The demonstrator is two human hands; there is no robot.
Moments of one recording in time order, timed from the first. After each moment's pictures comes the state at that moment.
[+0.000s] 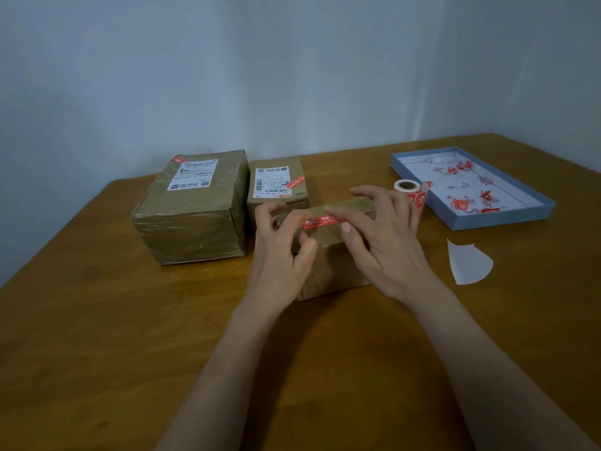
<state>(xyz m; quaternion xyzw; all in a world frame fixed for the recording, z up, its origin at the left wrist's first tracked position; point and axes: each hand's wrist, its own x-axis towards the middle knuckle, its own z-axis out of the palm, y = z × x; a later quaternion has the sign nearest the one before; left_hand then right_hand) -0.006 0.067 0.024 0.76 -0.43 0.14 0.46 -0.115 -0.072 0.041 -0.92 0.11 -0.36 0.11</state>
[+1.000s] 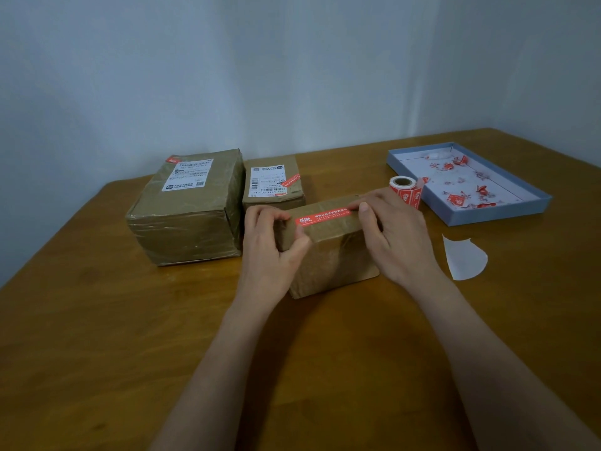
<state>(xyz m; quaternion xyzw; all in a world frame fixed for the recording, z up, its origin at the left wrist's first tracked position) -0.006 0.068 0.029 0.78 -0.36 0.14 0.48 -0.113 -0.090 0.041 -0.89 0.17 -0.37 0.20</state>
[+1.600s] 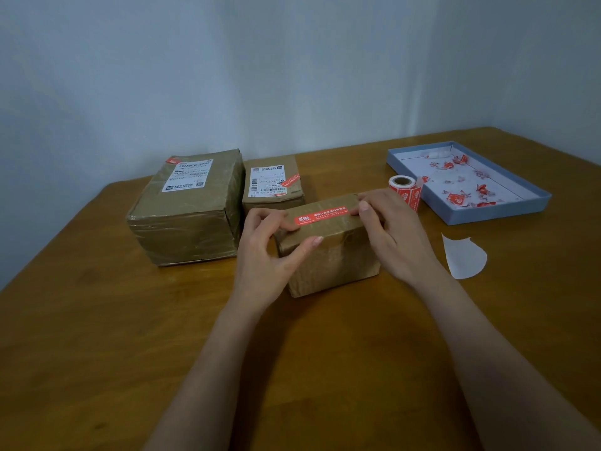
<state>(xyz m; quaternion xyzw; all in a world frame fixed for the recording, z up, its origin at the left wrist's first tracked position) -0.001 0.078 0.025 0.73 -0.41 0.12 0.52 -0.113 -0.099 0.039 -0.88 0.15 -0.35 0.28</state>
